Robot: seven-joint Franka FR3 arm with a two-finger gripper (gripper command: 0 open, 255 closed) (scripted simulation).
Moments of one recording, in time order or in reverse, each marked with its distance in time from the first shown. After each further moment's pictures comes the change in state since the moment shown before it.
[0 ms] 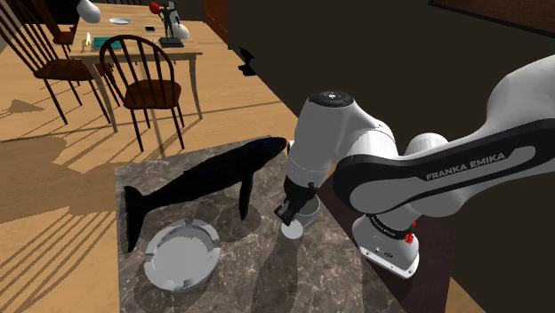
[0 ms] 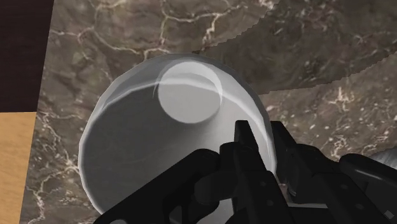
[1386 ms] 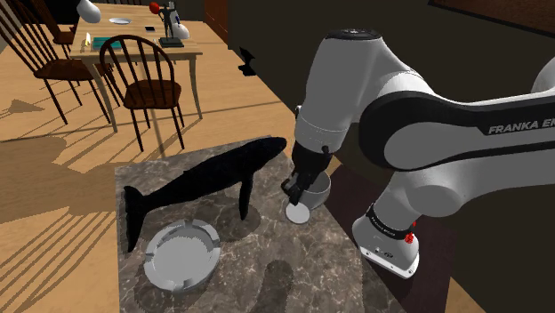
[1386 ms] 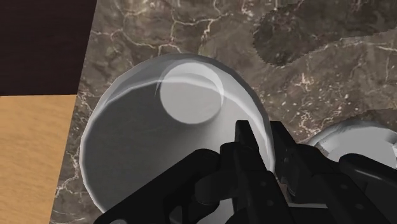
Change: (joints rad) arm -0.007 -0.161 -0.123 0.149 -0.102 -0.309 0.030
